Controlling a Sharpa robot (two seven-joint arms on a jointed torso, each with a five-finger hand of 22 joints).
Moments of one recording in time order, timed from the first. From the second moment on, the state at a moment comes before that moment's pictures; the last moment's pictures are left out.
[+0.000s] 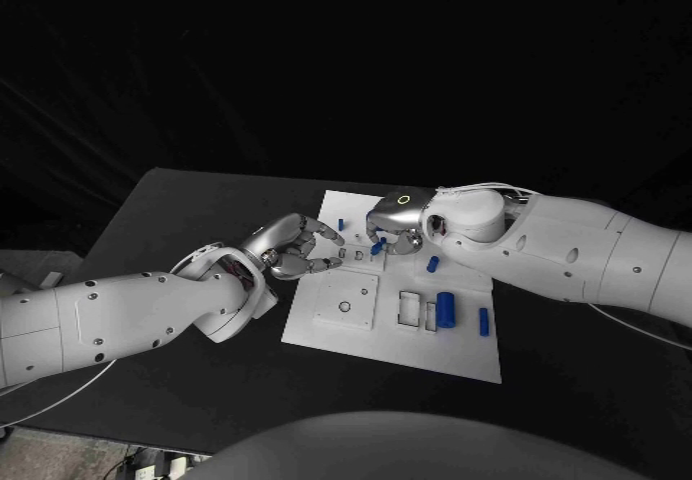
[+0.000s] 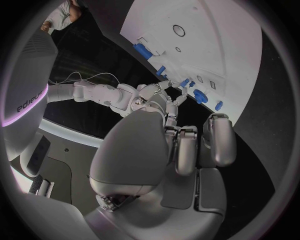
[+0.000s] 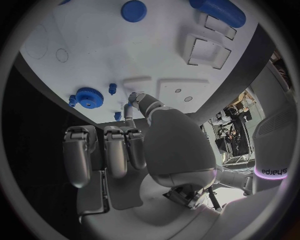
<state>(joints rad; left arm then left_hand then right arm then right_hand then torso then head) 1.12 -0.89 -0.23 1.61 -1.01 -0.61 0.22 1.56 -0.06 0.13 0.27 0.22 0.91 0.13 0.19 0.23 1.47 0.04 1.48 1.31 1.47 -0.01 1.57 1.31 0.05 1.41 0.10 1.40 1.31 1.28 -0.46 -0.22 1.21 -1.91 -0.08 0.08 1.32 -0.07 0.33 0.01 0.62 0.95 0.09 0.15 0.79 1.47 0.02 1.57 1.31 1.46 -0.03 1.57 1.31 0.02 1.47 0.08 1.52 1.31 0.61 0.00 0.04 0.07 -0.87</state>
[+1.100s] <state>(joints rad) 1.12 -0.88 -0.23 1.61 -1.01 -0.60 0.22 1.56 -0.05 0.13 0.27 0.22 0.92 0.12 0.19 0.23 1.46 0.04 1.49 1.31 1.47 -0.01 1.57 1.31 0.05 1.41 0.10 1.40 1.31 1.26 -0.46 -0.23 1.20 -2.05 -0.17 0.15 1.32 -0.07 0.34 0.00 0.61 0.93 0.08 0.12 0.78 1.47 0.02 1.57 1.31 1.46 -0.03 1.57 1.31 0.02 1.47 0.08 1.53 1.31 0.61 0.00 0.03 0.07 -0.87</state>
